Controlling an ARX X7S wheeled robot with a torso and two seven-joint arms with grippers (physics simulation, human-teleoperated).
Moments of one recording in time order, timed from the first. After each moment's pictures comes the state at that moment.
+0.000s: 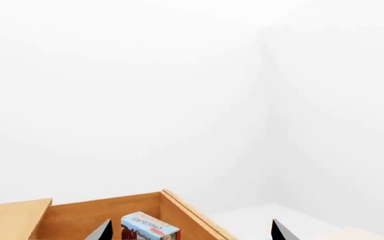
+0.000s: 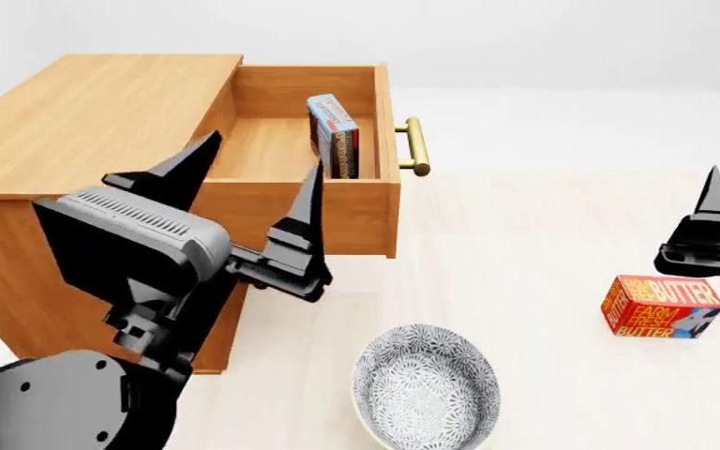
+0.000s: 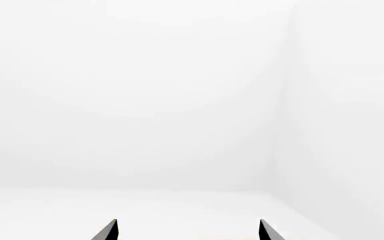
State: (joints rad) left arm -1.29 -0.92 1.61 0.51 -0.96 0.41 -0.85; right arm 1.24 1.46 -1.58 -0.45 1.05 -0.35 0.99
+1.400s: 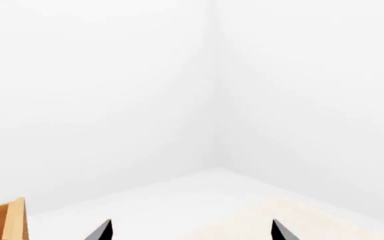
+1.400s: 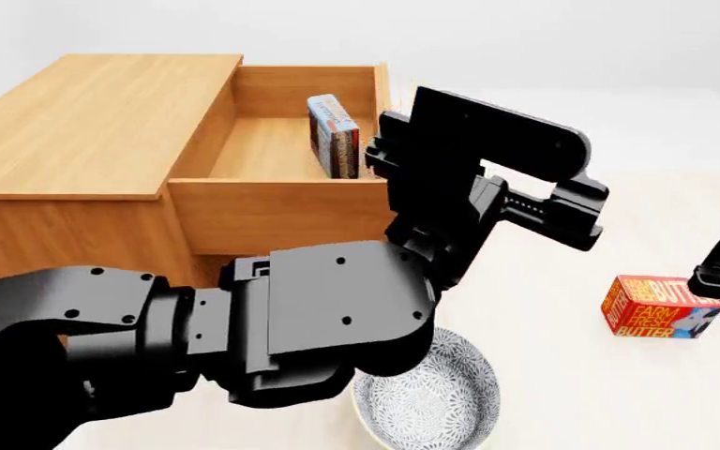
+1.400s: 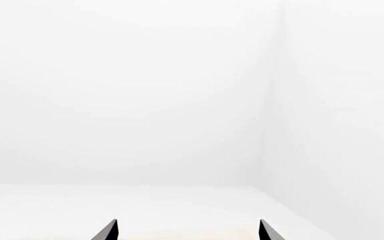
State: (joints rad) left arm -1.48 -0.19 1.56 0.07 -1.27 0.15 -0.85; right arm 1.18 1.55 -1.60 -0.45 1.04 -0.43 0.98
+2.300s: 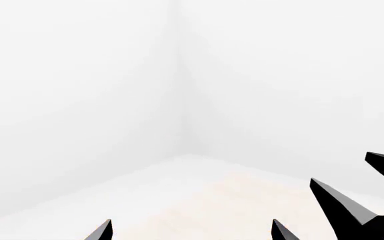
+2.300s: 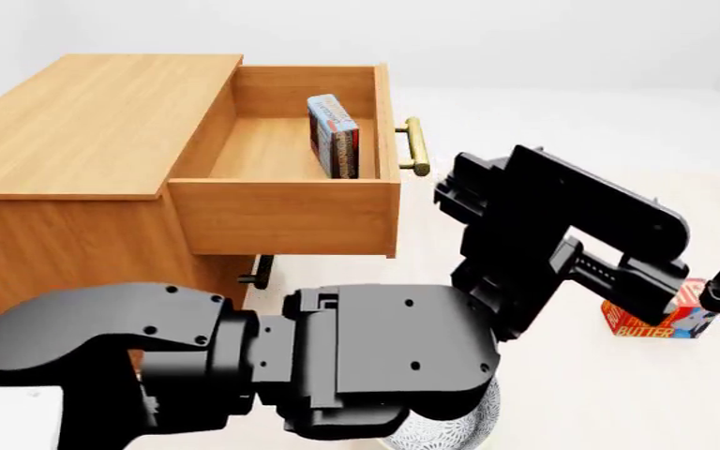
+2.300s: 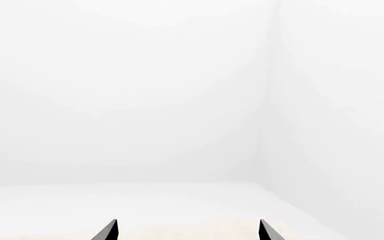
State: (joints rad) left arm -1.43 -0.04 1.61 0.02 -1.24 0.11 -0.79; right arm 1.12 1.56 -1.64 -0.41 1.02 -0.55 0.98
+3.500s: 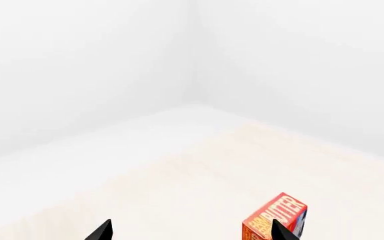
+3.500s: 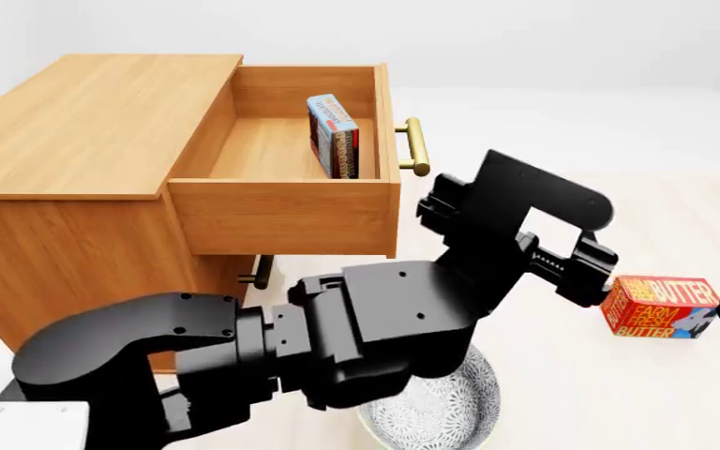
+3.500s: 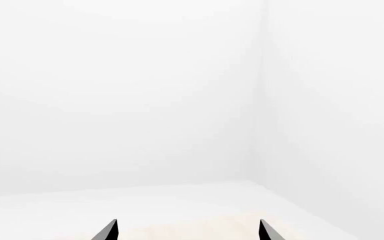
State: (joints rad) left arm -1.36 0.00 1.56 -0.24 -1.35 0.01 -0.61; right arm 1.06 1.57 -1.67 -0.37 1.00 -0.68 1.00
